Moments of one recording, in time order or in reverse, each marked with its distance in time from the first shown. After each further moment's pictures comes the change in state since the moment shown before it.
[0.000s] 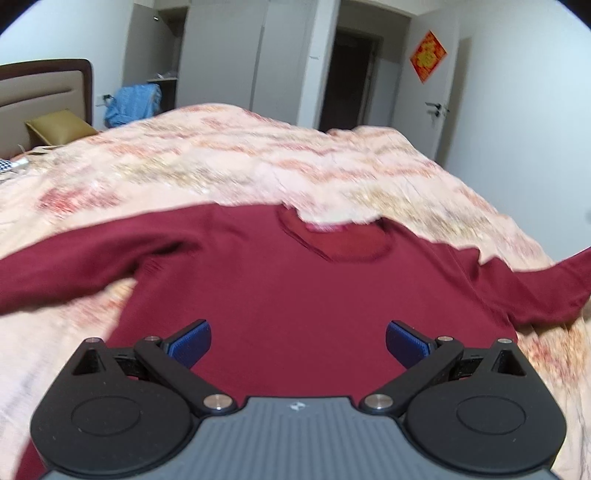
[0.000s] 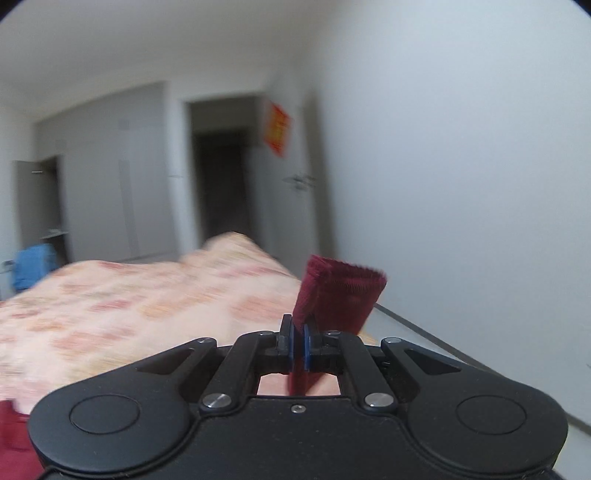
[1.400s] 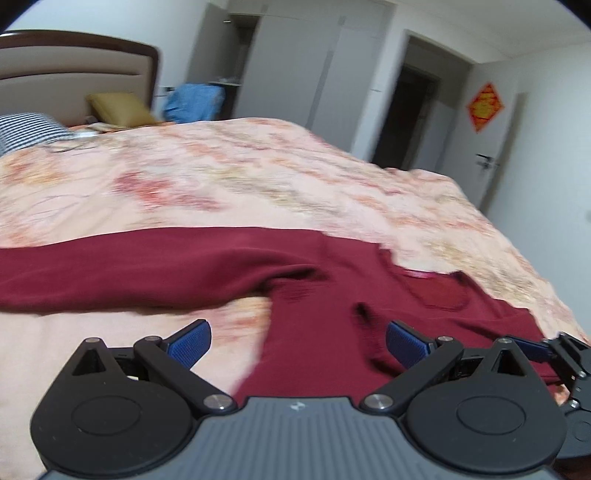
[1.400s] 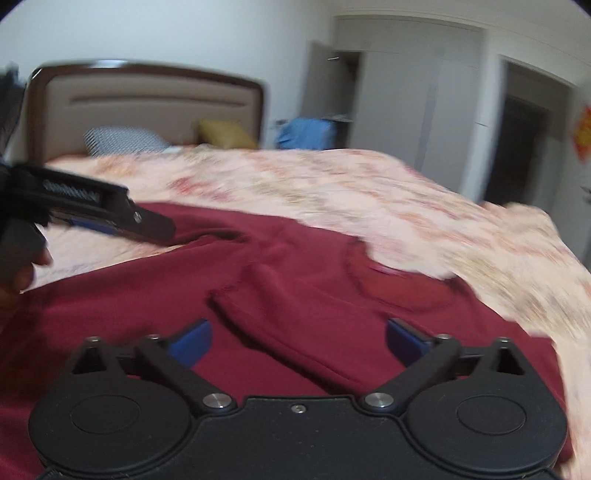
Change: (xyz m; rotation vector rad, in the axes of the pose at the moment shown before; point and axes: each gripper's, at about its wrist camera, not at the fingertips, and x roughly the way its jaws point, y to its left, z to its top) left arm -0.015 0.101 0.004 -0.162 -0.069 0.048; right arm -0.111 0.284 -0.162 -0.473 0.234 0.738
